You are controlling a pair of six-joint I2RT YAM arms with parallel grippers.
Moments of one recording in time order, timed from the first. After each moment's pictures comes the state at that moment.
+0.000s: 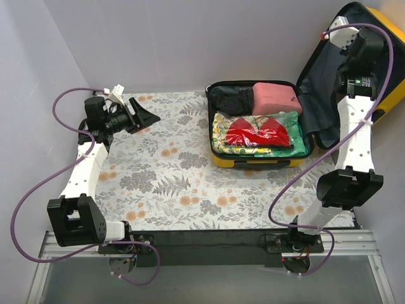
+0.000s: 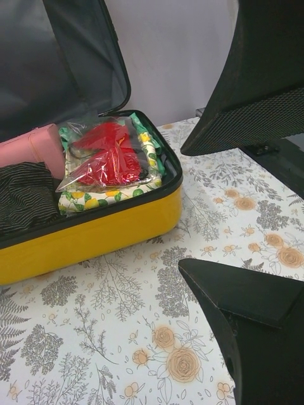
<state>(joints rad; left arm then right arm) 0.08 1.33 1.10 -0.21 0.83 -0.57 -0.14 1.67 1.99 -0.31 0.46 -1.35</state>
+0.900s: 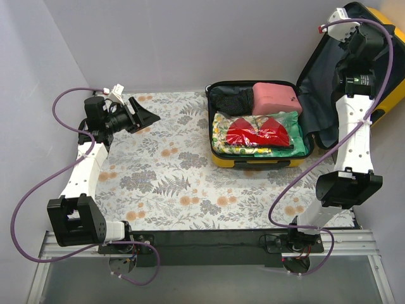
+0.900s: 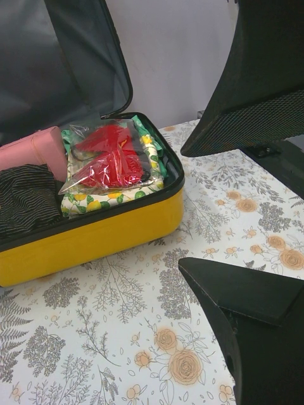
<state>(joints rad) 0.08 1.33 1.10 -0.19 0.83 -0.59 -0.10 1.67 2.03 -0.26 0.45 -1.37</state>
